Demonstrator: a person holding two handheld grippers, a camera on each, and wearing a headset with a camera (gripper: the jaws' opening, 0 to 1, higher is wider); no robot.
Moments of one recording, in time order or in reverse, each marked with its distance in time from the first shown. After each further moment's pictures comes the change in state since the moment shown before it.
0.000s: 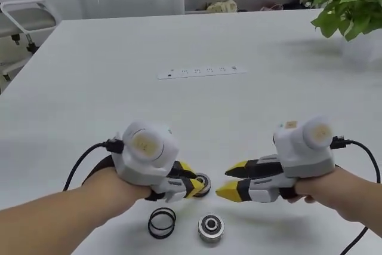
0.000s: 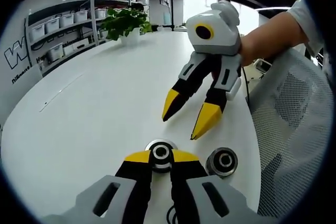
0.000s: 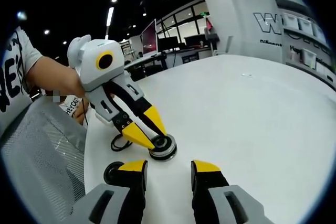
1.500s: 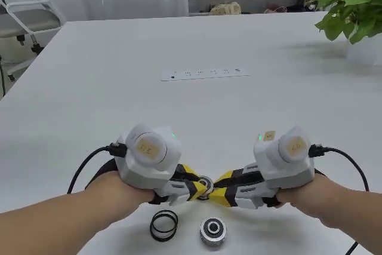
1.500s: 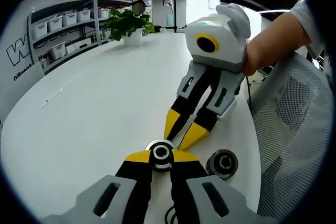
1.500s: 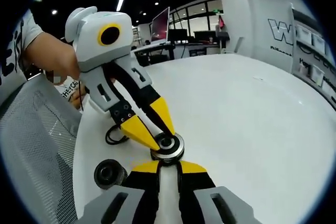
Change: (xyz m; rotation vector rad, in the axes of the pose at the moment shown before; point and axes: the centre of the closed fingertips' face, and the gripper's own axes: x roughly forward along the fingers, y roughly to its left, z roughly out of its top) left arm 0.001 0.001 0.000 -0.018 -0.015 0.014; right arm 0.025 0.005 -0.007 -0.120 0.079 -0.013
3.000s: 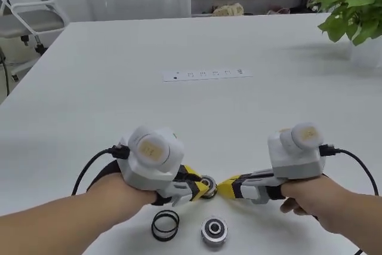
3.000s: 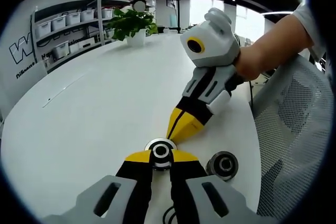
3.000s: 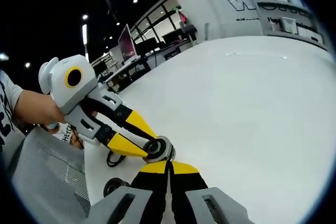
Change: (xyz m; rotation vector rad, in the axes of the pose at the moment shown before) left arm 0.000 0.000 0.000 -0.017 -0.005 0.024; right arm -0.007 -0.013 0.001 0.388 -0.089 -0.016
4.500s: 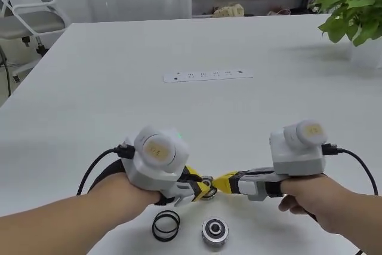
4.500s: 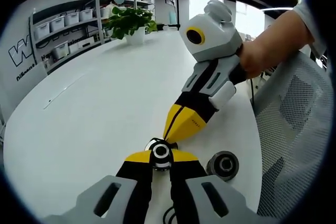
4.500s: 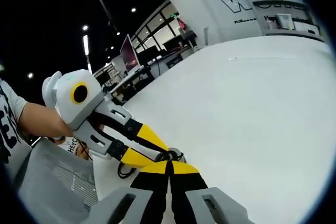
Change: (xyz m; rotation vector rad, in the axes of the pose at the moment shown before) left arm 0.001 0.000 0.000 0.020 0.024 0.012; right arm -0.001 0.015 0.016 0.047 -0.064 0.045
